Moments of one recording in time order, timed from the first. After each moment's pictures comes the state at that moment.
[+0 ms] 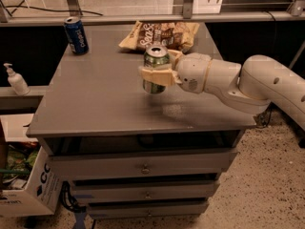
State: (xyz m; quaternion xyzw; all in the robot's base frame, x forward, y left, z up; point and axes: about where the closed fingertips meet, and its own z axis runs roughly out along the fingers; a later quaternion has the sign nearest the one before) arm 0.591 -0.009 0.922 -0.41 0.58 0.35 0.60
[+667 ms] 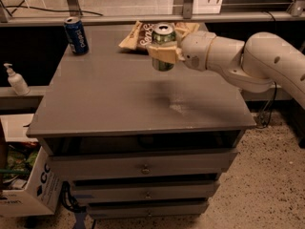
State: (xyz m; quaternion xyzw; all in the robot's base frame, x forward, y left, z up) arm 0.651 -0.032 0.950 -0.40 0.60 0.28 0.63
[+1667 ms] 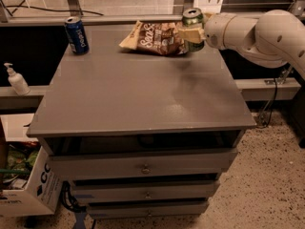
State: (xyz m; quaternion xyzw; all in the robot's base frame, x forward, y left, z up) arm 0.768 -0.130 0.943 -0.36 0.67 0.13 0.63
